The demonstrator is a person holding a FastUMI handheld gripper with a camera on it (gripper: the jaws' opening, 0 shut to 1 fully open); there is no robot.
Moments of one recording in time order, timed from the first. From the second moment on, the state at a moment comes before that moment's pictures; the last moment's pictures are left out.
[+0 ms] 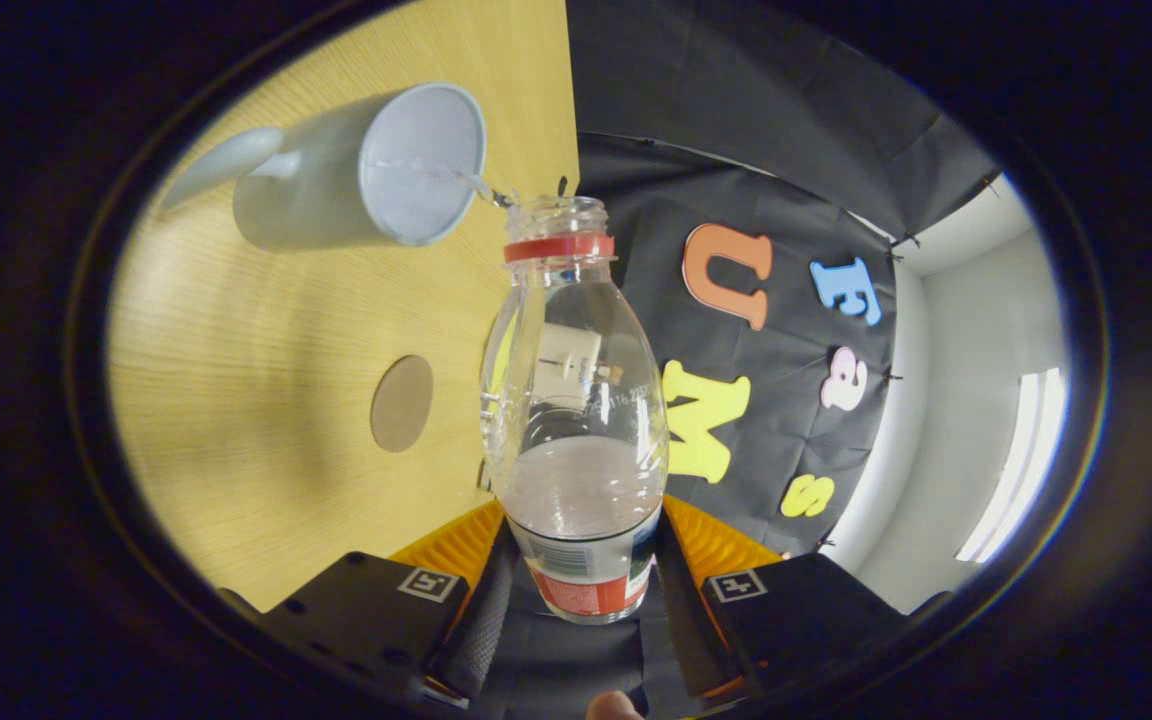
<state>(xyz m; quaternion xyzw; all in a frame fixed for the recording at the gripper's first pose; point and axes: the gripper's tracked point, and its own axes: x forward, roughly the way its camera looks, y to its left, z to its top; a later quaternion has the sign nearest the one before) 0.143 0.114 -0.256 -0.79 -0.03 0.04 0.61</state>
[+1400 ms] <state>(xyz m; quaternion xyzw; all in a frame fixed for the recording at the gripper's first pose) 0.136 0.126 -0.237 -0.82 -0.04 0.04 0.56</state>
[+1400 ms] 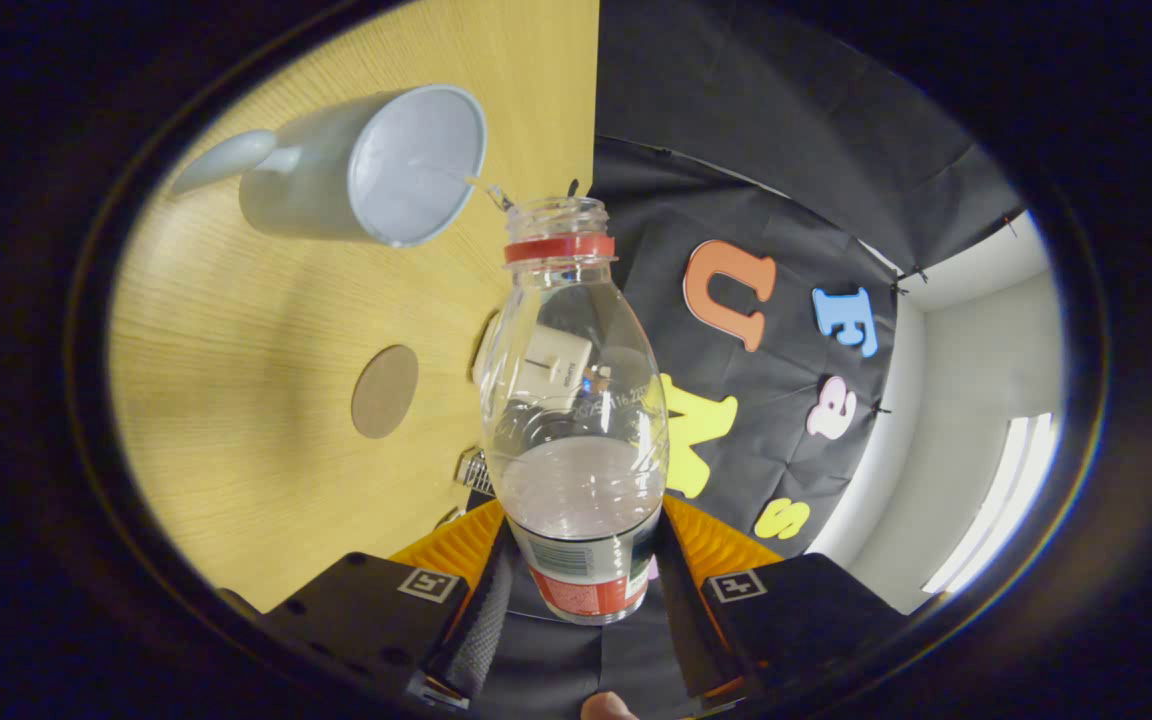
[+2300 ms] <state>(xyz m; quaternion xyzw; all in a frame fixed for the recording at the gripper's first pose) 0.129 0.138 -0.210 -0.85 -0.06 0.03 0.53</state>
